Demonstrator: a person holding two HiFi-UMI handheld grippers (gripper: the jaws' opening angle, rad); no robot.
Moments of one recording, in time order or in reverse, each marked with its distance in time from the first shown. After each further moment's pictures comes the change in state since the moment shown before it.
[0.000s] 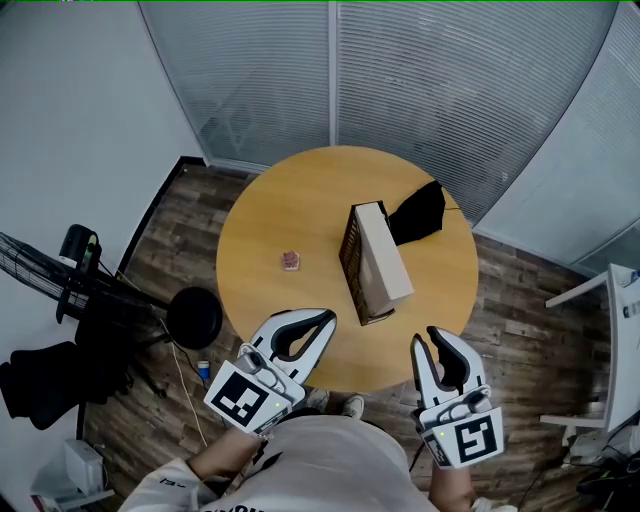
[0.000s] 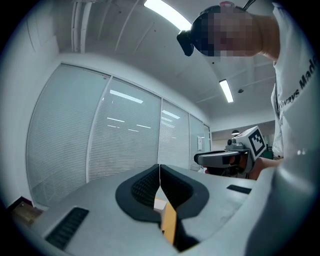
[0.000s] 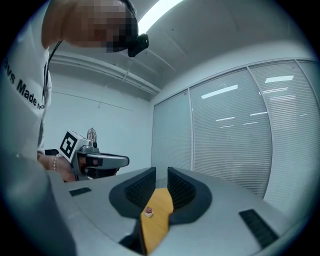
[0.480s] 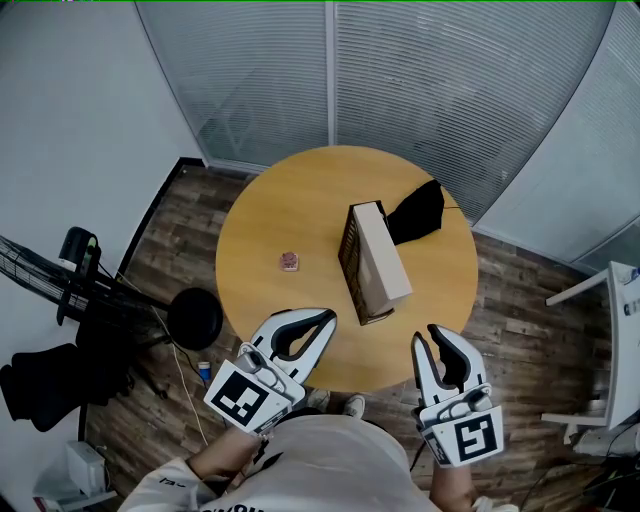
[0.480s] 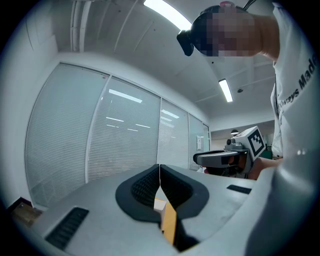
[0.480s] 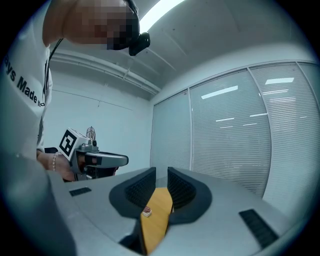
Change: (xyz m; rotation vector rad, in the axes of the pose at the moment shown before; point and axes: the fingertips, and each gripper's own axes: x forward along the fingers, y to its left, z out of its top) left arm 0.003 -0.001 -0.001 0.002 0.008 -0.011; right arm 0.000 -0.004 -0.001 -0.012 0.006 -0.009
